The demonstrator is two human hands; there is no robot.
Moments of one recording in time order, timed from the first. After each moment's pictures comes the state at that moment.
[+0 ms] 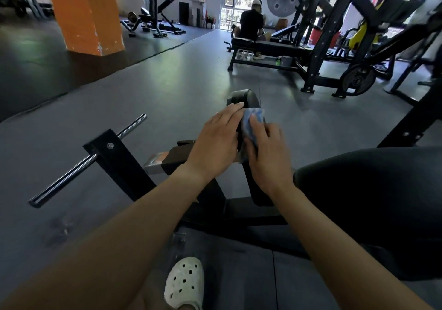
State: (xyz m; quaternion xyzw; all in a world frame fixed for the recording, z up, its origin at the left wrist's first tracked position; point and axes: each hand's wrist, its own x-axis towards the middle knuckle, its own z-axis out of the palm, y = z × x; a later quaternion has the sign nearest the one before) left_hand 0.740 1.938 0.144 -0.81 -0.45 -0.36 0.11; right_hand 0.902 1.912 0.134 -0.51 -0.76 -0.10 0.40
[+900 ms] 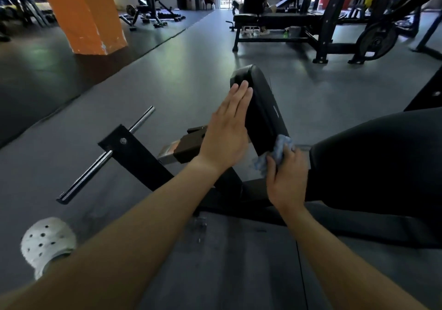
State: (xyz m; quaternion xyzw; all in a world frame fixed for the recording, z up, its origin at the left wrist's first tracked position) left_hand 0.748 1.916 0.134 -0.80 -0.46 -0.37 0.10; right_hand 0.918 1.885 0.029 -0.61 -0.64 -0.05 0.47
